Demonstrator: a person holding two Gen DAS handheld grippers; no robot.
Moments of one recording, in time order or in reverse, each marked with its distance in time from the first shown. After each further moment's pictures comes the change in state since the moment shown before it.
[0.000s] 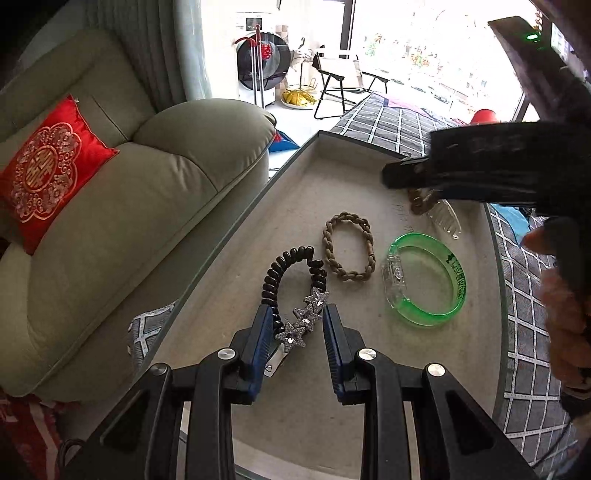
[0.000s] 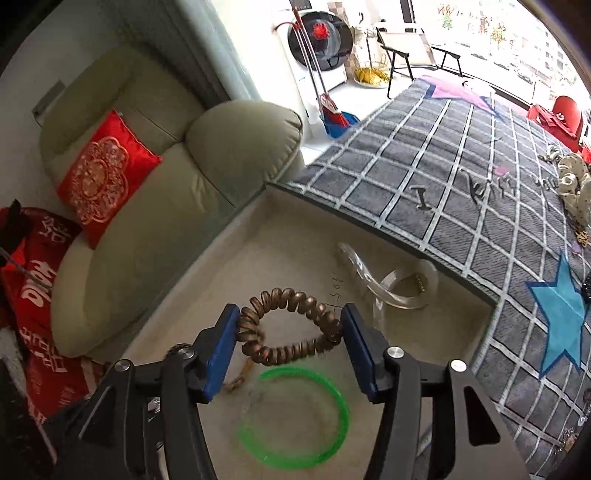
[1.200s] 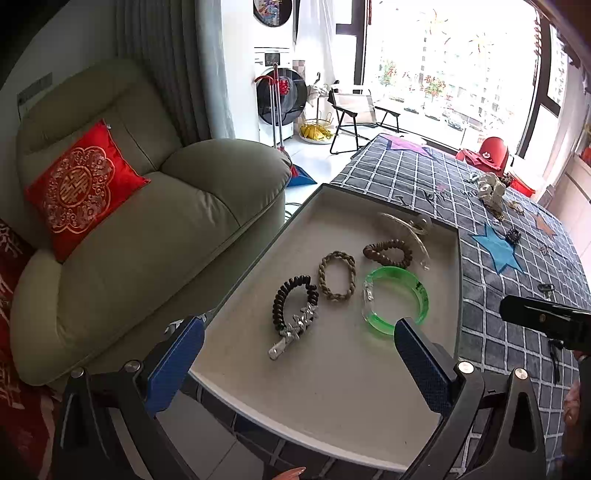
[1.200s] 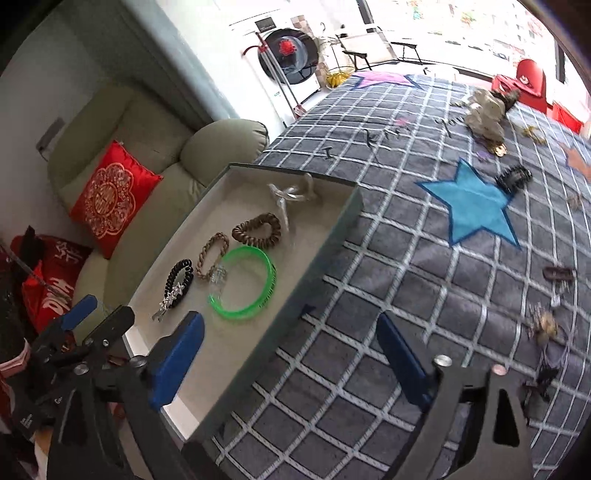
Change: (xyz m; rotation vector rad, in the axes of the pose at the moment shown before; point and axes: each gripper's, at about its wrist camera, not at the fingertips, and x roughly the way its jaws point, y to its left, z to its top) left arm -0.069 -0.016 -0.008 -0.027 -0.132 0.071; right arm -0.097 -0.068 -0.102 0.148 -0.052 0.022
